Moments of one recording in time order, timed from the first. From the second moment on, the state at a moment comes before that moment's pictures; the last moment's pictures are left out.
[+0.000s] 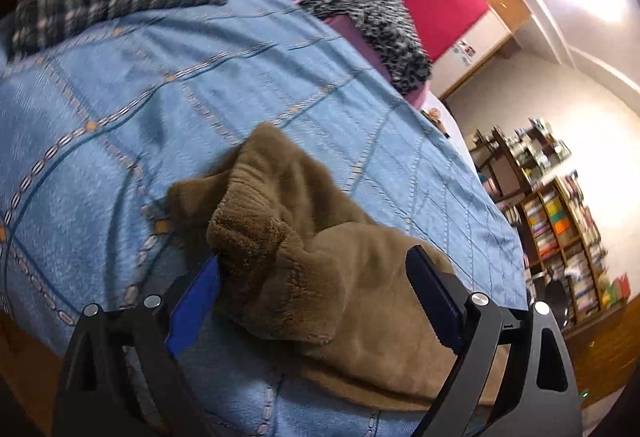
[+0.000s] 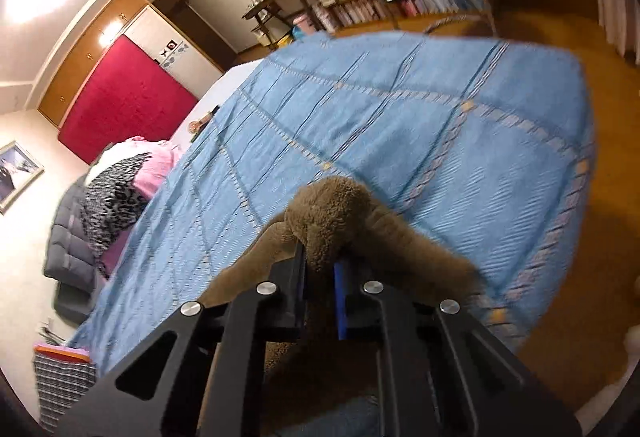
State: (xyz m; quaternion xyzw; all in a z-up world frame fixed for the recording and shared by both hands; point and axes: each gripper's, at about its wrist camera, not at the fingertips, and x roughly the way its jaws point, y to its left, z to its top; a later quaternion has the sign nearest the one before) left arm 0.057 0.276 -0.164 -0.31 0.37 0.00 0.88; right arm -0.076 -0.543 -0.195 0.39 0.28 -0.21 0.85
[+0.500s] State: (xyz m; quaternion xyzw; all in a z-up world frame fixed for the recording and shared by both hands) left arm 0.077 0.247 -0.216 -0.16 0.46 0.05 0.87; right arm -0.111 -0.564 -0.245 0.37 0.31 -0.27 0.83
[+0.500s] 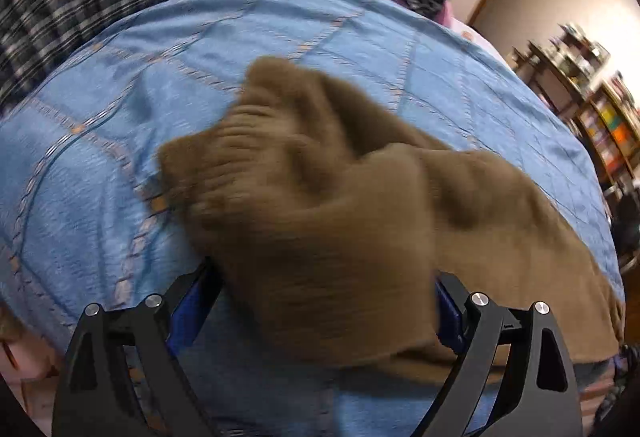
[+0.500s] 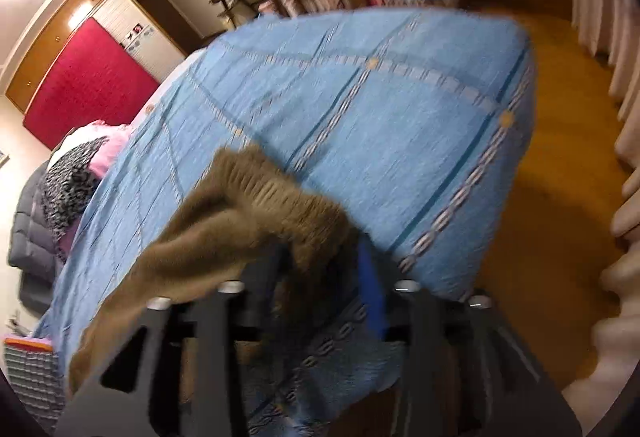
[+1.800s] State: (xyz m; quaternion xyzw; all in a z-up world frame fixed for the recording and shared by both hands) left arm 0.045 0.308 -0.215 -0.44 0.43 -0.12 0.78; right arm 0.195 -0.126 -0.199 0.11 0.42 0.17 0.88
